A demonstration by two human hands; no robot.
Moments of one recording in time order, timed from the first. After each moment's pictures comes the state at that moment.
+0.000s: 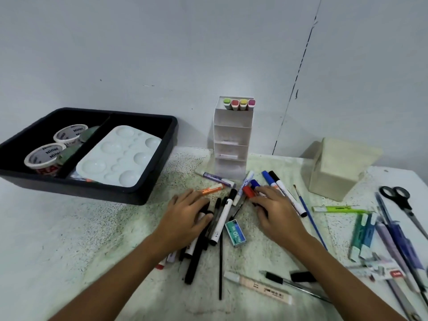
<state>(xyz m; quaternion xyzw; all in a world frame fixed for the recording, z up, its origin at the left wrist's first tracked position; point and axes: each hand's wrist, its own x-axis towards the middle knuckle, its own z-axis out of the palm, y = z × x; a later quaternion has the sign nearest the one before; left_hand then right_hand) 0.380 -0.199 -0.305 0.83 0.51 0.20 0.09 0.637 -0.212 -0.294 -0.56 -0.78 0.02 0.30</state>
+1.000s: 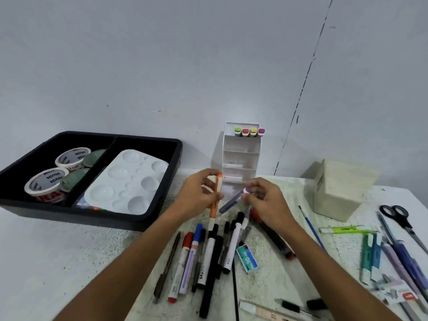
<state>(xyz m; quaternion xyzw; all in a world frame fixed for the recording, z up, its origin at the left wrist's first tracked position) 0.395 -0.125 -0.223 0.67 0.48 0.38 0.43 0.588 -0.168 -0.227 -0.58 -0.56 0.36 0.47</state>
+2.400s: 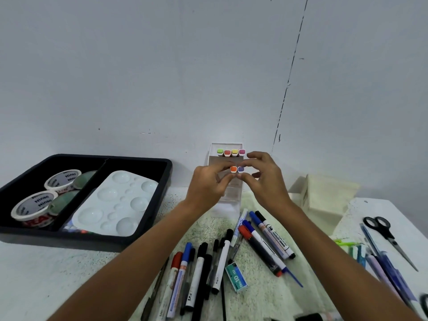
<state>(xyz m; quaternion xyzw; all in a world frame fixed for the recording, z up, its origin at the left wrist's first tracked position) 0.453 -0.102 -0.175 0.78 0.33 0.52 0.12 0.611 -0.135 -0.160 -0.55 -0.67 0.13 0.49</state>
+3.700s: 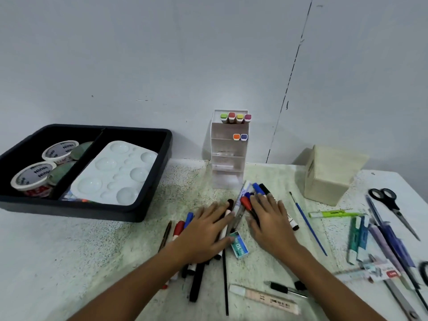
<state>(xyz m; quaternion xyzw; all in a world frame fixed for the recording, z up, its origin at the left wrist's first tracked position) 0.411 -0.186 -0.303 0.91 0.39 0.03 0.13 0.626 -0.209 -0.315 -0.68 -0.72 0.06 0.16</state>
